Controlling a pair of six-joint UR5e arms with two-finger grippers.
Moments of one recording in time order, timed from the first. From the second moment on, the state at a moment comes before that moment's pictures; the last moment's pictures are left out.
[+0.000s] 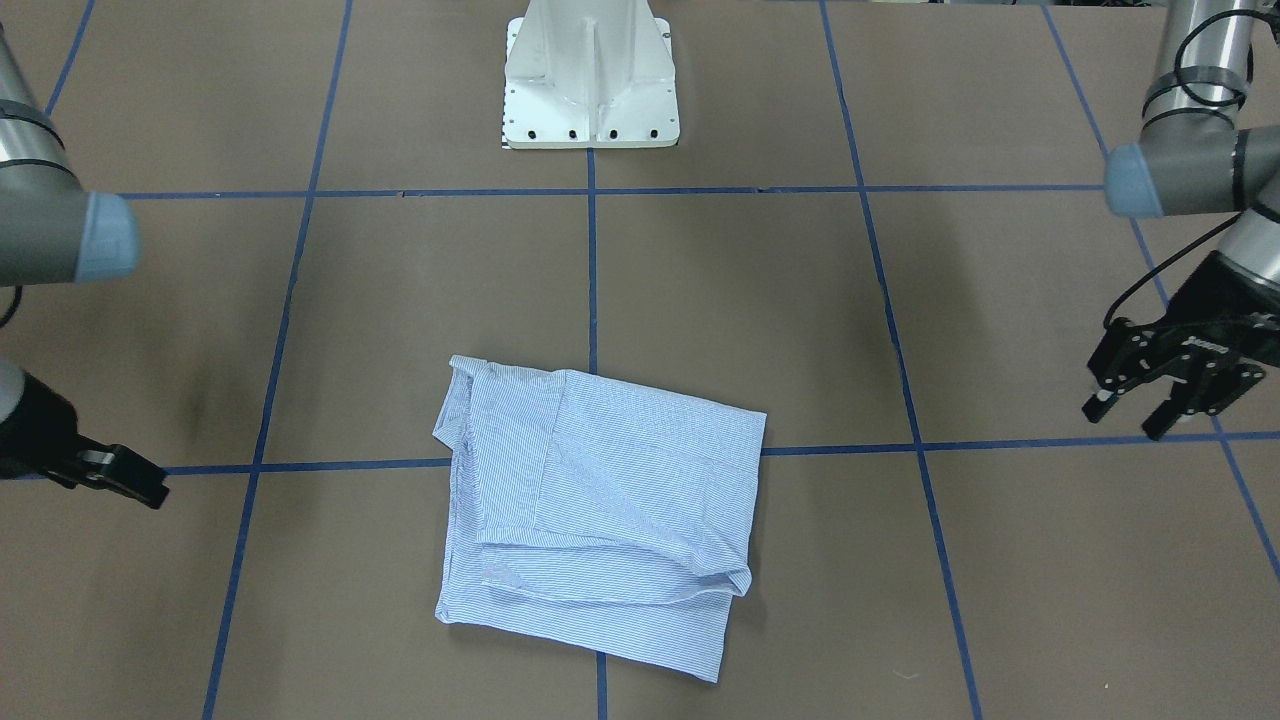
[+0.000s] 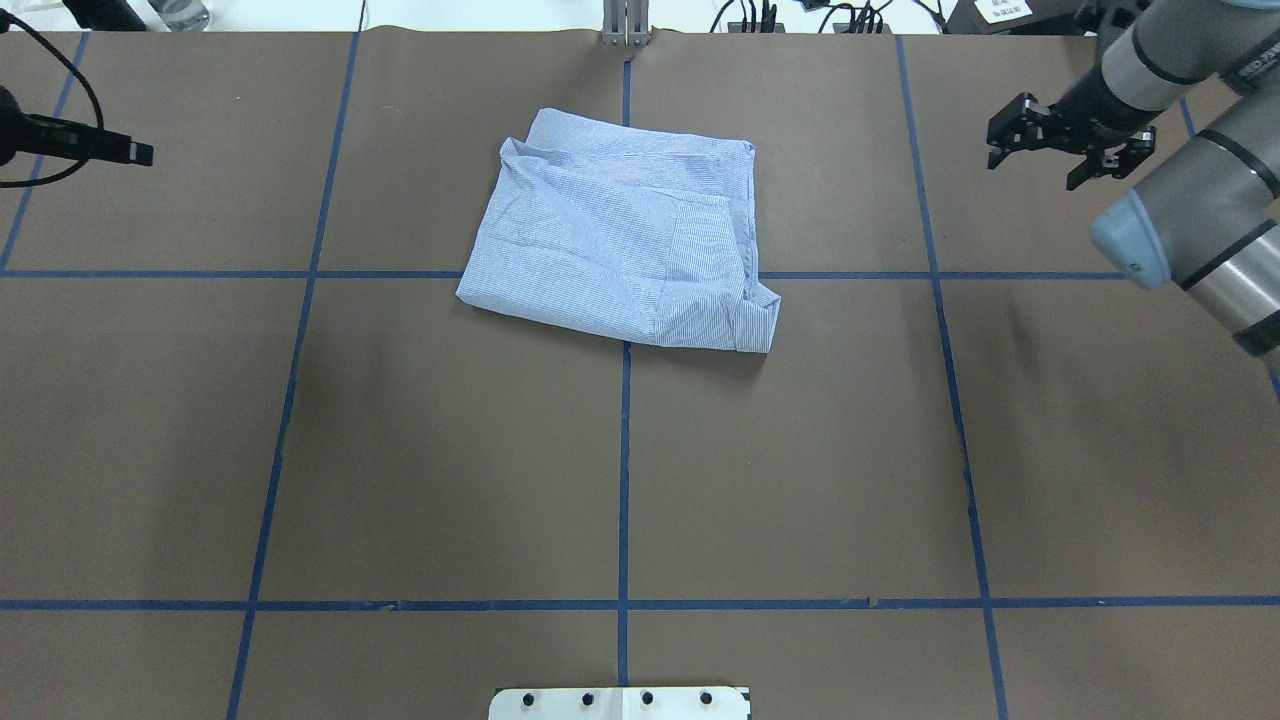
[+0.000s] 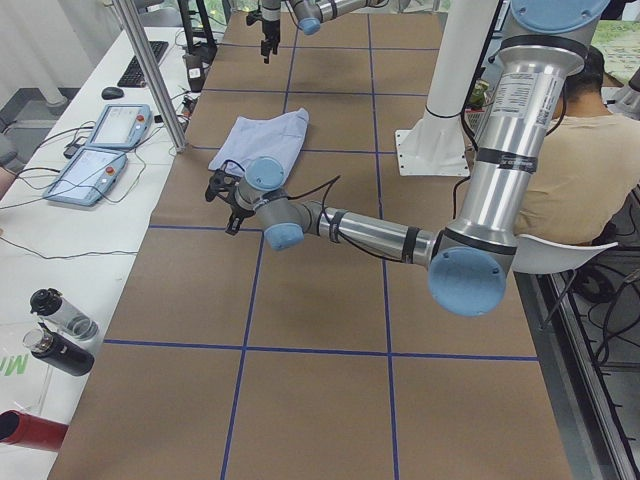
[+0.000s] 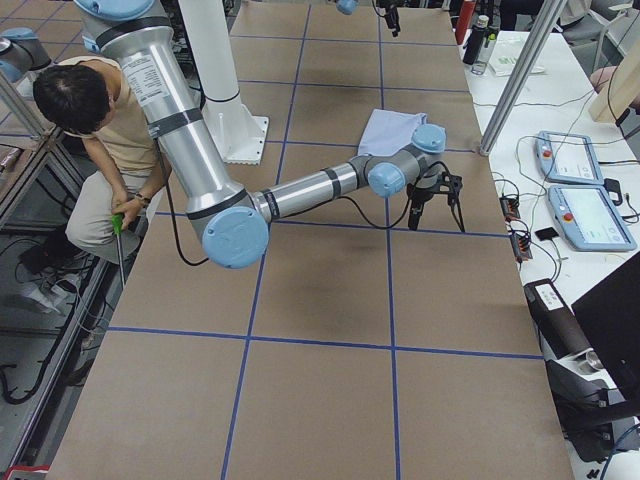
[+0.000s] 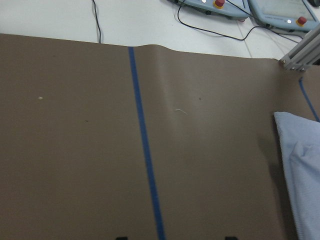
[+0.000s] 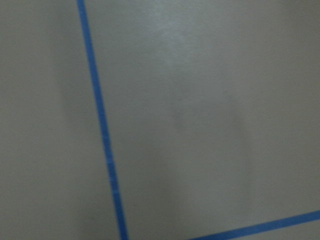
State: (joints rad) left arm -1.22 -1.74 -1.55 -2.39 -2.19 -0.60; right arm 1.15 -1.20 1.48 -1.33 2.22 0.87
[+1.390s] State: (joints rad) left arm -1.48 -1.58 -1.74 -1.80 -2.29 -0.01; right arm 1.40 -1.65 1.62 -1.32 2.30 0.24
